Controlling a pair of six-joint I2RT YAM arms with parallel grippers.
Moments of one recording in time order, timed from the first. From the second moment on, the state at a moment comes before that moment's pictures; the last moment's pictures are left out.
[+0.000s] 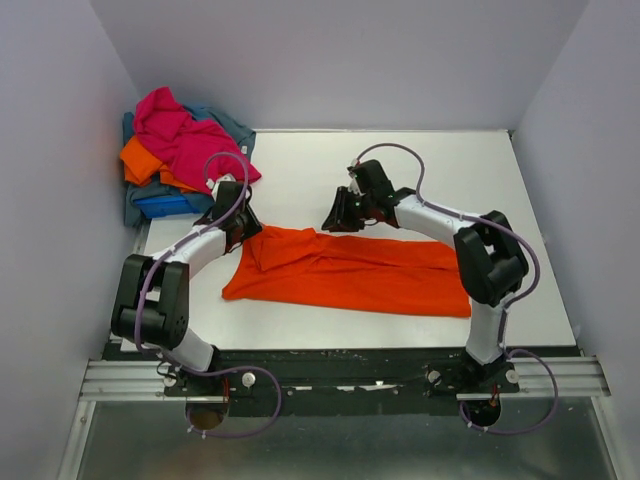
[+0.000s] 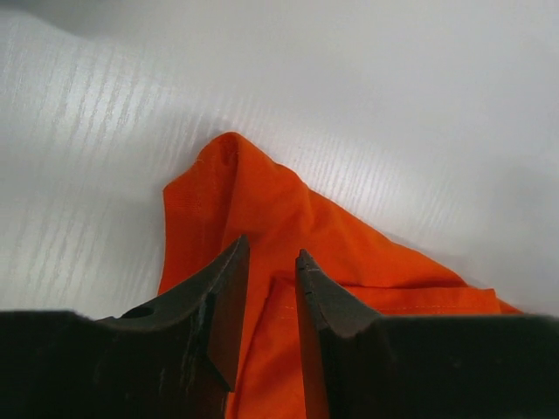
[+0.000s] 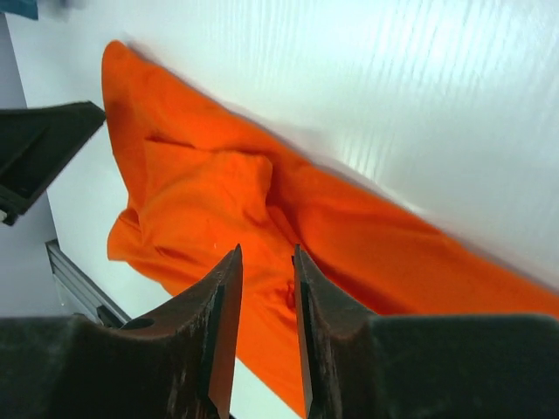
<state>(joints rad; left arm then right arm) -0.20 1.53 0.86 -0.12 -0.09 -0.63 0.57 1.91 1.33 -0.23 -0.33 0.68</state>
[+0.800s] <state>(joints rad) -0.13 1.67 0.88 -0.09 -0.06 -0.63 0.64 2.14 1.55 -0.23 -0.41 0.65</state>
